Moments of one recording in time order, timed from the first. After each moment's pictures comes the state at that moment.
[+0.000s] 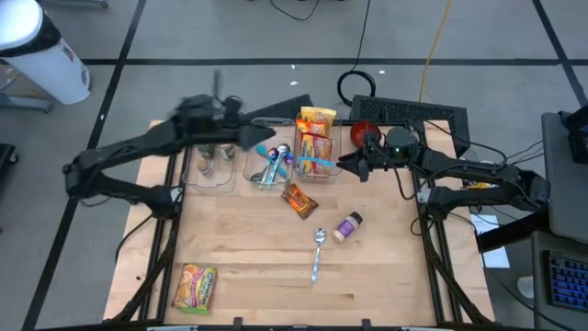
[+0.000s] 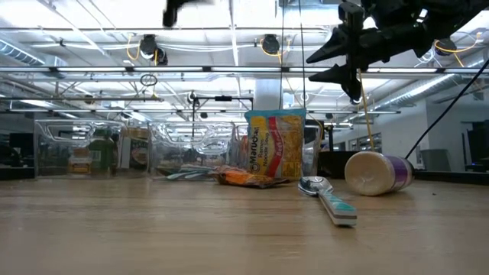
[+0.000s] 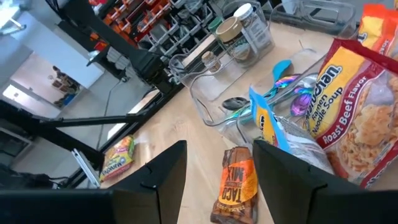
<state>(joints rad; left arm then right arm) 0.37 1.16 1.17 -0.18 0.21 -0.72 -0.44 0.99 0.59 0.13 -0.34 0.60</state>
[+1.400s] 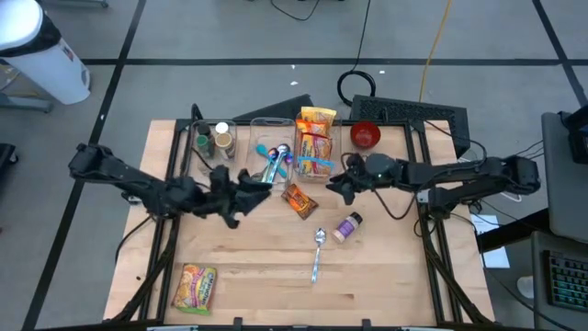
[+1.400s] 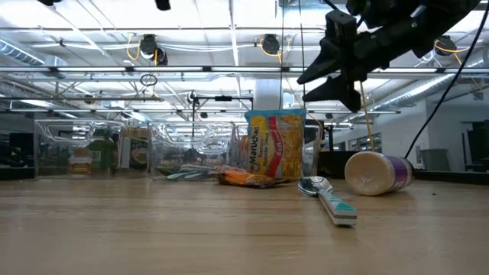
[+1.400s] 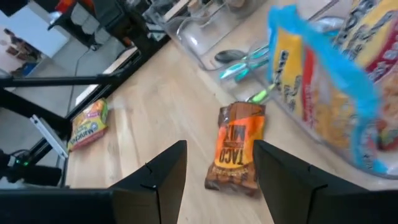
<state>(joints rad) -0.30 1.18 0.64 0.95 -0.37 -0.47 -0.15 1.15 0.59 0.14 -0.05 0.64</state>
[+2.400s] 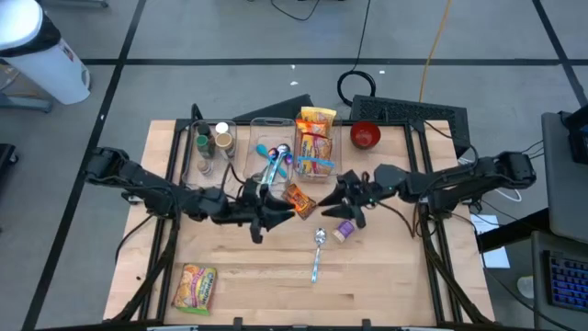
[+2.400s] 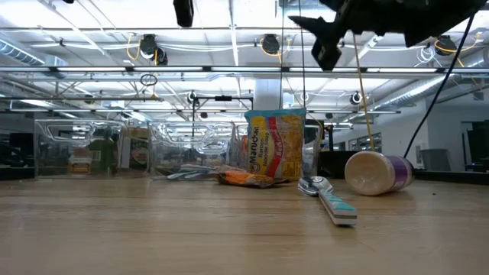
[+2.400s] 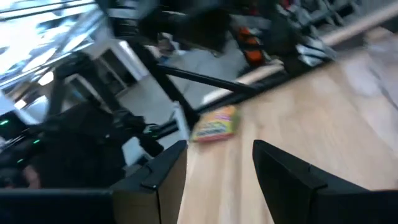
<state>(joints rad) -0.30 1.40 0.77 0.80 -0.29 -0.57 0.02 1.21 0.59 0.57 -0.29 0.58</state>
